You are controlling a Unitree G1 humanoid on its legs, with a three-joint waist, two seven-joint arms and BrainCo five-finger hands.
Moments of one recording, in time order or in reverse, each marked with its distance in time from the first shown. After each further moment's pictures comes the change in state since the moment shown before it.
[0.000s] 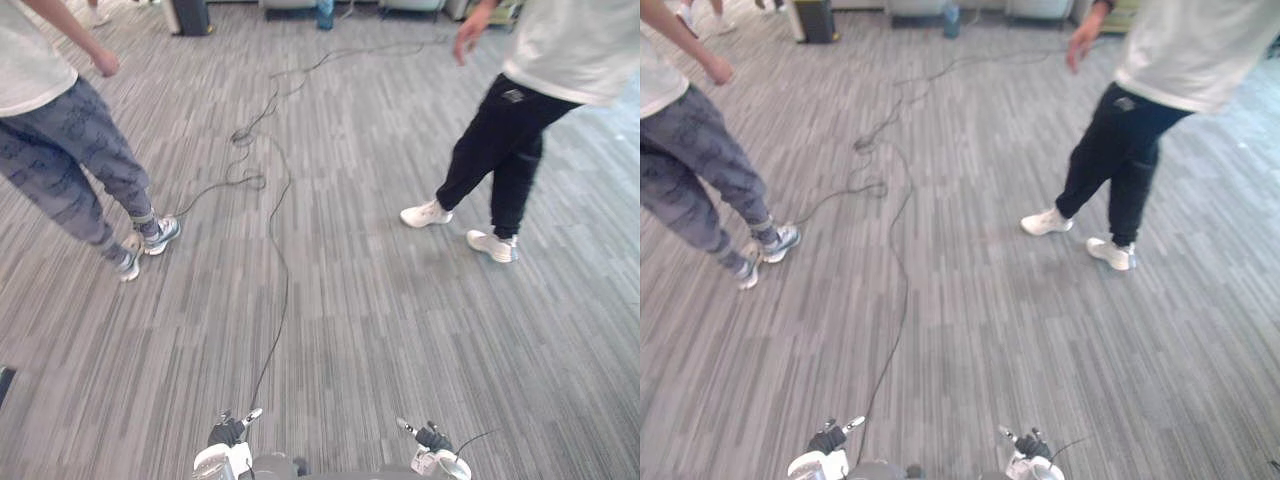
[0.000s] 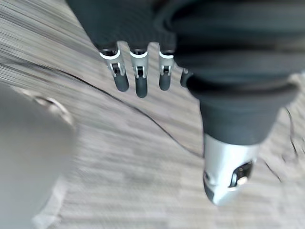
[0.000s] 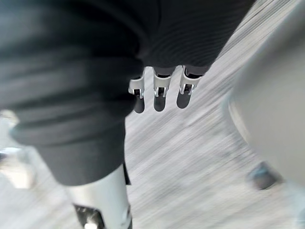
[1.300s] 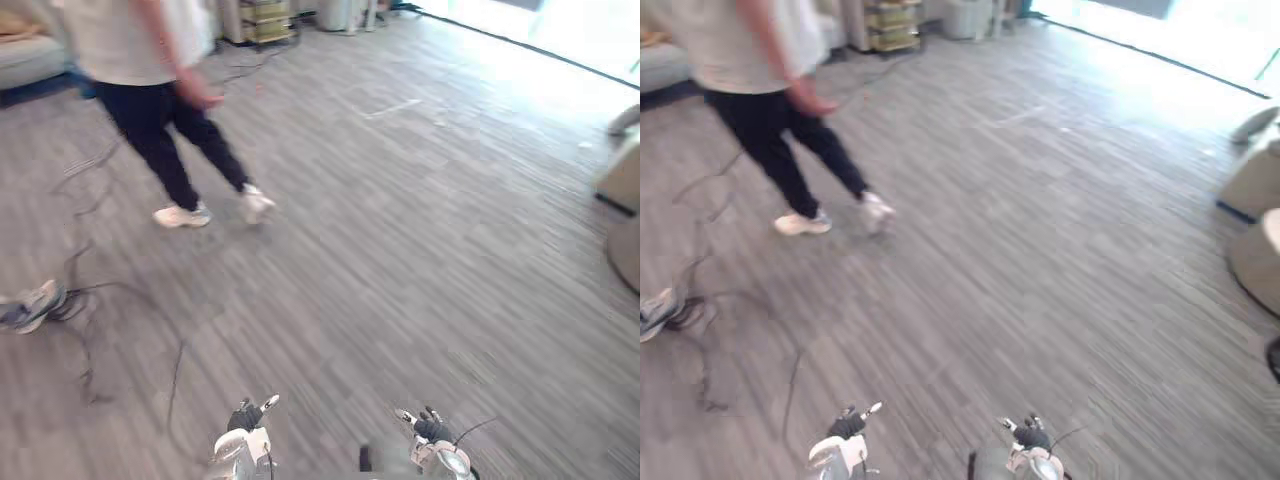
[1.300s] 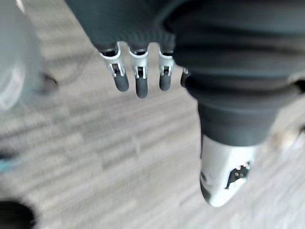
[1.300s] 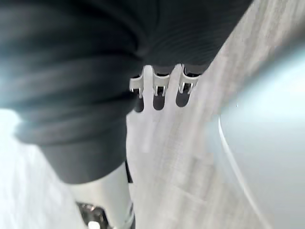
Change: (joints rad) left arm -0.081 -0.042 -0.021 0.039 -0.035 -0.002 0.015; right arm 0.002 -0.002 0.006 -0.033 0.010 -0.027 0.001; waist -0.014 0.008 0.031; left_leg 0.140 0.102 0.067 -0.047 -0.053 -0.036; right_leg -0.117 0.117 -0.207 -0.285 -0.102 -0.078
